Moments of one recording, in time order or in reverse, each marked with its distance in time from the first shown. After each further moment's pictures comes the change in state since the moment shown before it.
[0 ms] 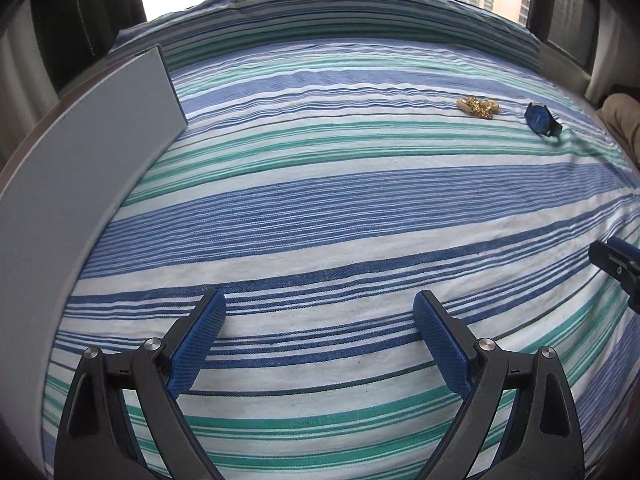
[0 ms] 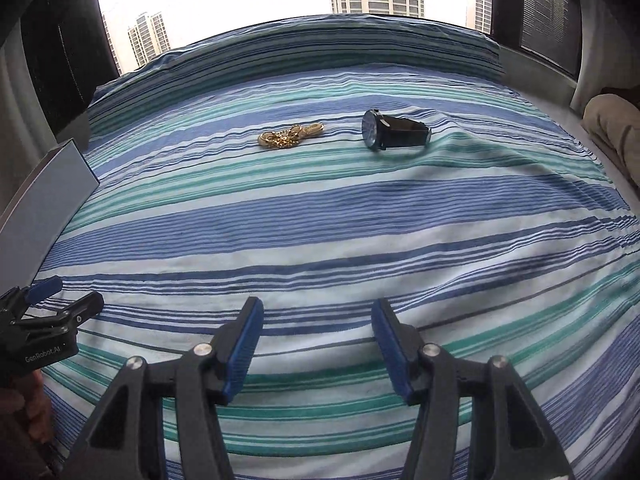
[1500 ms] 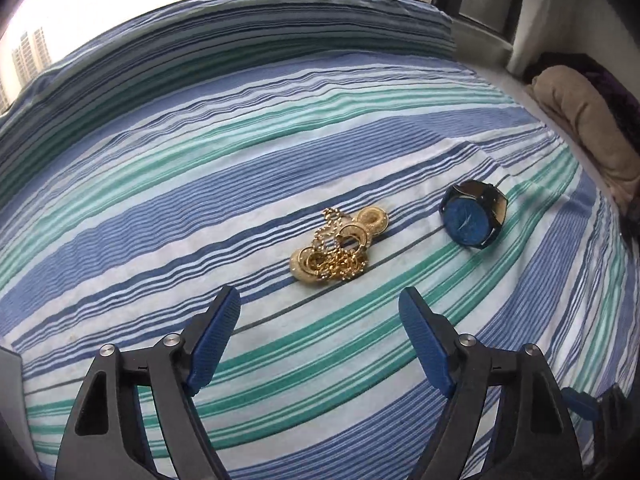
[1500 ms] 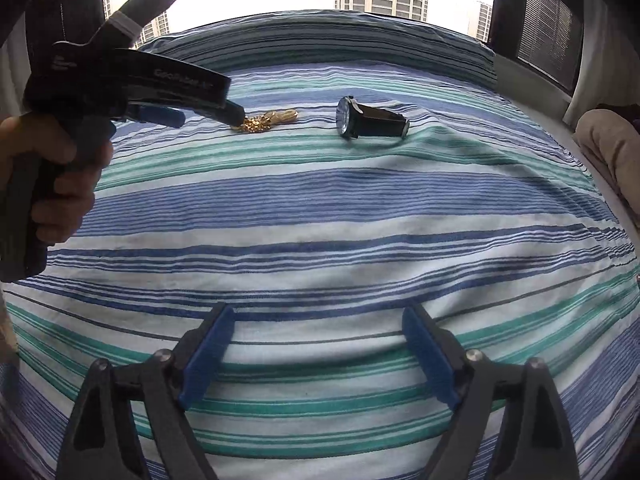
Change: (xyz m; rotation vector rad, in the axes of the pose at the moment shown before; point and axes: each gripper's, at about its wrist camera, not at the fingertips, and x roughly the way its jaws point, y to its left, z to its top) left arm 0.088 -0.148 0.166 0.277 0.018 -0.282; right arm 0.010 -0.020 -0.007 -0.057 -0.003 -0.062
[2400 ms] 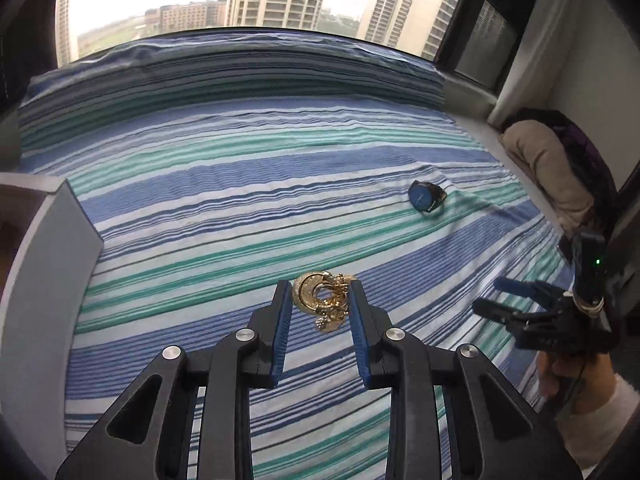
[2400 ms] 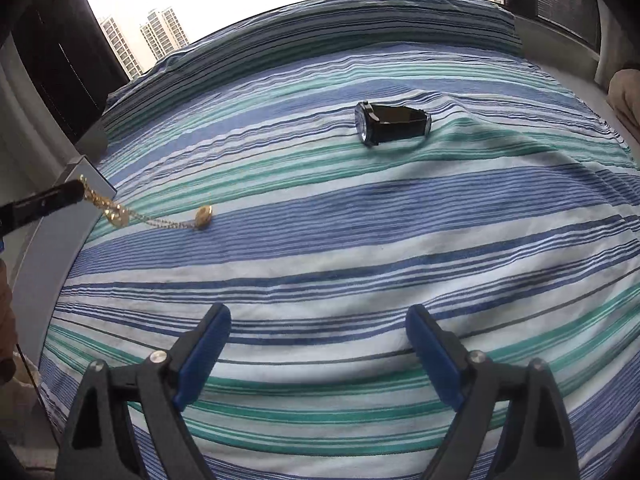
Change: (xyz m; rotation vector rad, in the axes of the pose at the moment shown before) left arm -0.179 0.078 -0.102 -0.199 -0.091 -0.098; right arm -0.011 -0.028 0.041 0.103 0.076 0.228
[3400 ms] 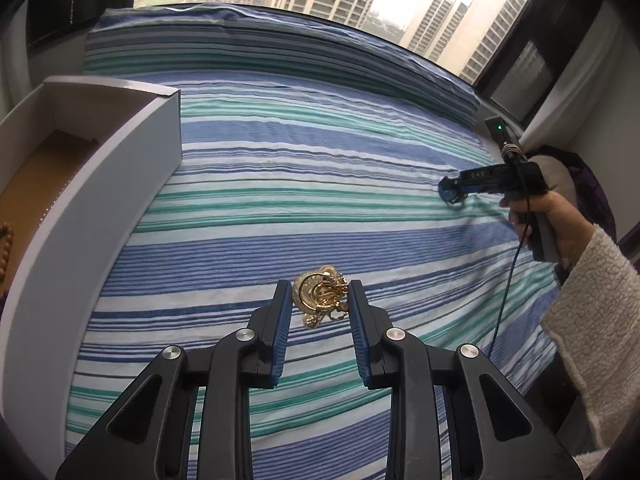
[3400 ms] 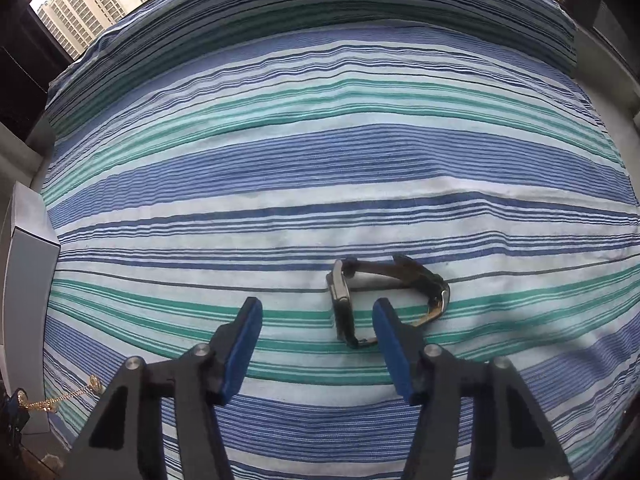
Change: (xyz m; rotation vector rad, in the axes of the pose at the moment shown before) left arm -0.057 0.052 -0.054 -0.187 0.013 0.015; right arm 0.115 -0.008 0.167 -0.061 0.305 -0.111
